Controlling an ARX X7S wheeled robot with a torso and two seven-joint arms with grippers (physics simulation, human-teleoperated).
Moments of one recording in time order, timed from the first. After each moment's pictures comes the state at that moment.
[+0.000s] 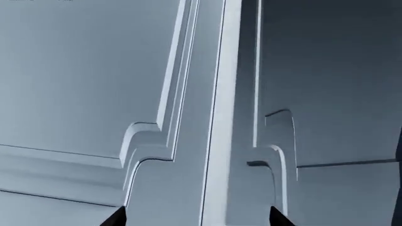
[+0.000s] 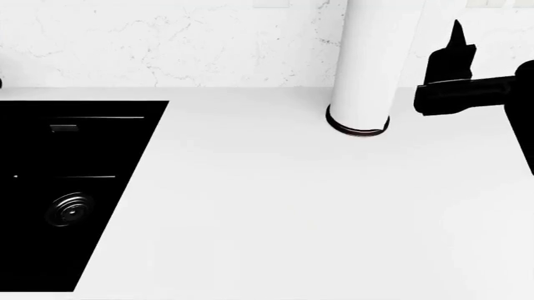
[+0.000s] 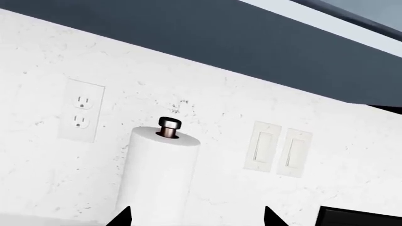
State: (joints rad) left arm -2.02 -0.81 0.44 0.11 -1.50 -0.91 -0.88; right arm 1.27 0.94 -0.37 -0.69 1.64 1.01 1.23
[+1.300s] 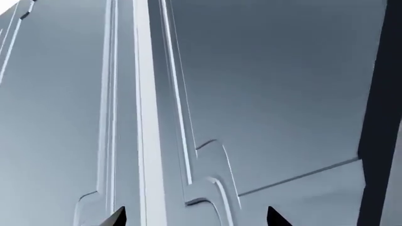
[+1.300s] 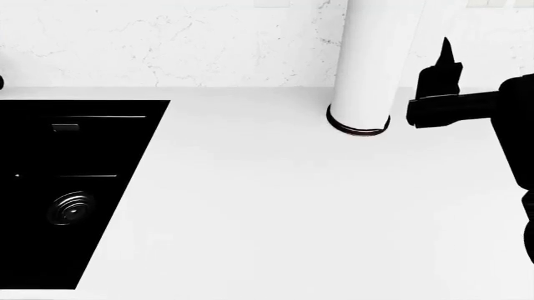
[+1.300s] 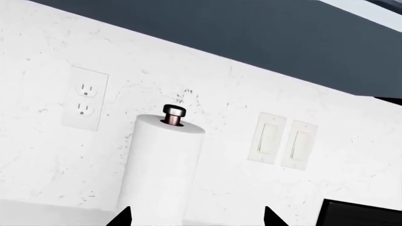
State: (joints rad) left arm -2.15 -0.43 0.88 -0.02 -0.96 -0.92 -0.90; right arm 1.19 0.96 -0.38 -0.71 1.58 0.98 1.19
